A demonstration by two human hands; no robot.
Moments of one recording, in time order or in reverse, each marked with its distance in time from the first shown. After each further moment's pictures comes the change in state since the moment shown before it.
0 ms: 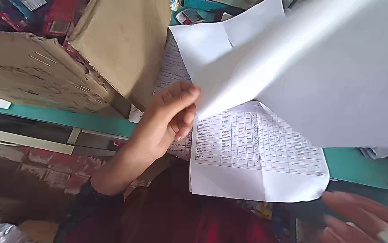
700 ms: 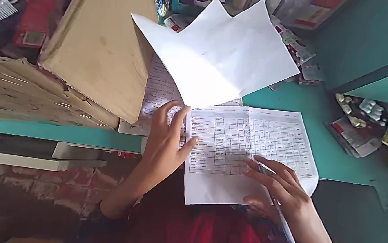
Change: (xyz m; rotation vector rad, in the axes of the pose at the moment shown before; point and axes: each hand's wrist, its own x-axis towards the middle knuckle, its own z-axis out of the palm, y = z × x) left_hand -0.009 -0.050 -0.015 1.358 0.093 0.295; right_hand 0.006 0.020 0.041 0.004 -0.331 0.245
